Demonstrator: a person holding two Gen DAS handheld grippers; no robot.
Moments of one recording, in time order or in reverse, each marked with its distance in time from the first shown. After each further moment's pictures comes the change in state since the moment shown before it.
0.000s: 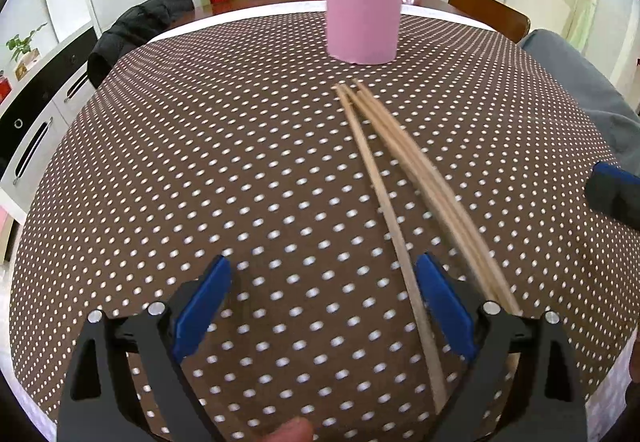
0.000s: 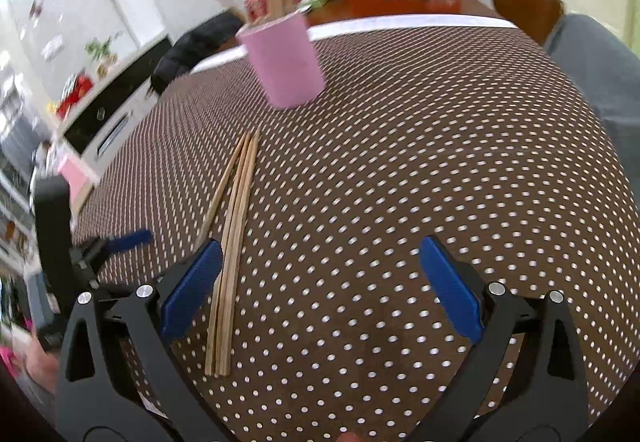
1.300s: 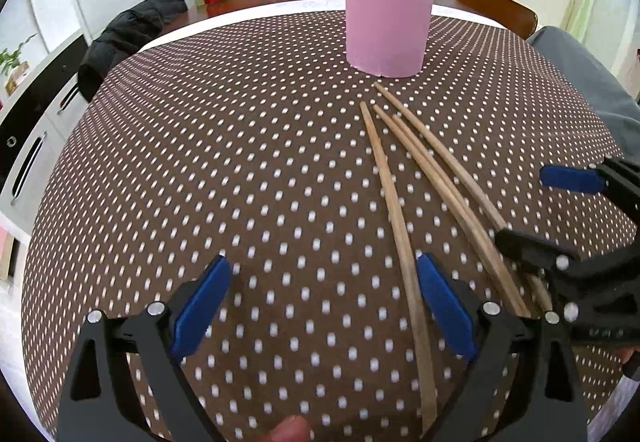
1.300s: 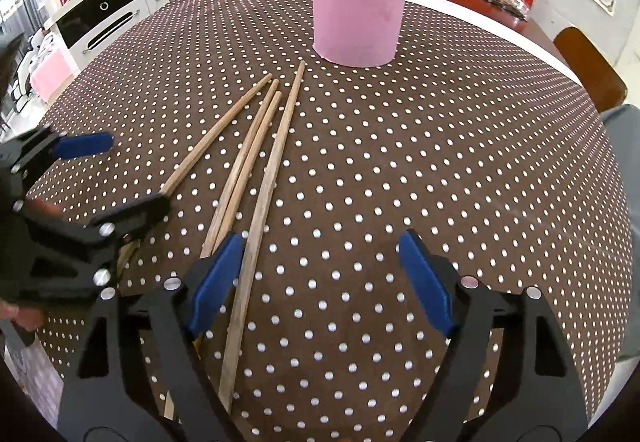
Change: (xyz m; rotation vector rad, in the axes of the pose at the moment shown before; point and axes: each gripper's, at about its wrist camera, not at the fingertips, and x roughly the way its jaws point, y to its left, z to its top) left arm 0.023 0.025 0.033 0.050 0.024 -0.012; right arm 0.091 0.052 0.034 -0.305 0.164 -0.093
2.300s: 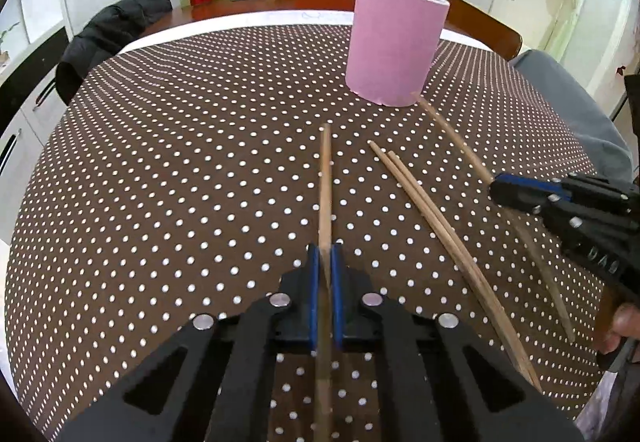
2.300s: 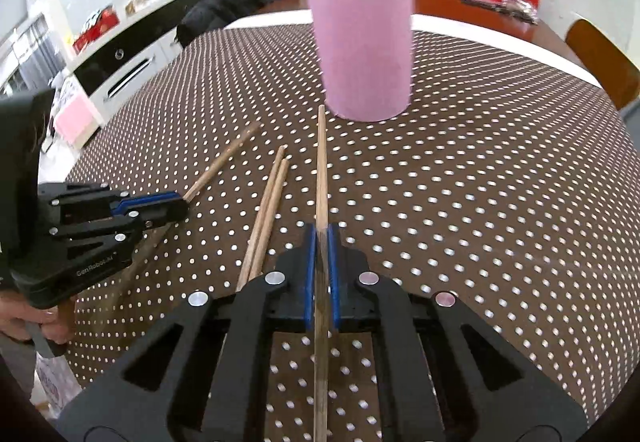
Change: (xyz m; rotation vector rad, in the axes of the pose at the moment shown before) left arm -0.003 0.031 0.019 -0.036 -0.040 -0.130; right arm -0.010 -0.010 0.011 0.101 -0.124 0.118
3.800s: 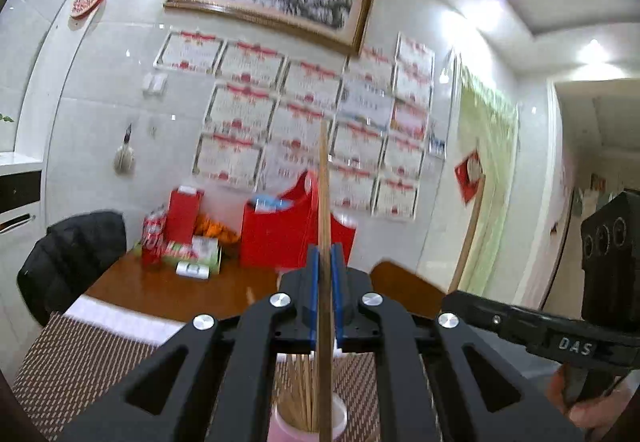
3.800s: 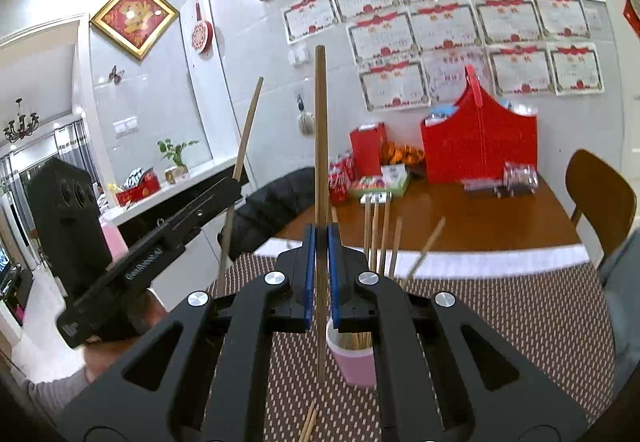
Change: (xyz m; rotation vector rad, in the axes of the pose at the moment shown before) left arm -0.150 -0.033 0.177 -0.038 -0.910 -0.228; right arm -0.147 -0.028 0.164 0.021 -0.584 0.132
